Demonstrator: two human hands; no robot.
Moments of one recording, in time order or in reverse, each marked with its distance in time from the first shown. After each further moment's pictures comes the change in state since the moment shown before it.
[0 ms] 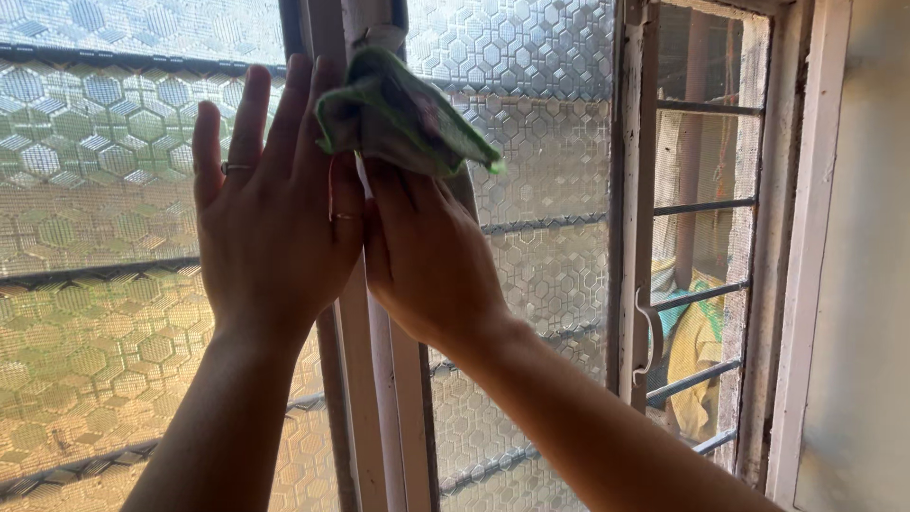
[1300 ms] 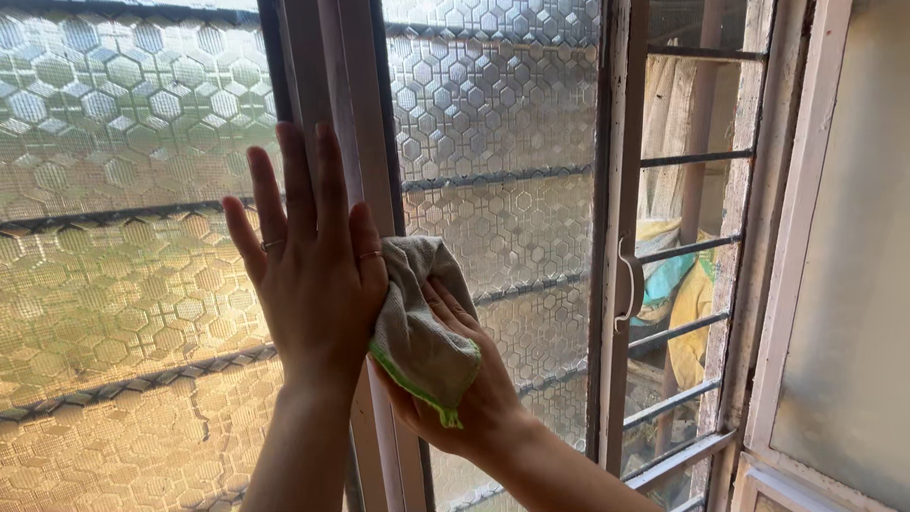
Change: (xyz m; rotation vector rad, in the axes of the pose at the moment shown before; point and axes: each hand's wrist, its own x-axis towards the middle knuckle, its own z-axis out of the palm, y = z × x) left_hand -0.067 0.059 0.004 0.050 -0.171 -0.318; right_hand -0.126 -0.037 -0.030 0.011 -0.227 -0.042
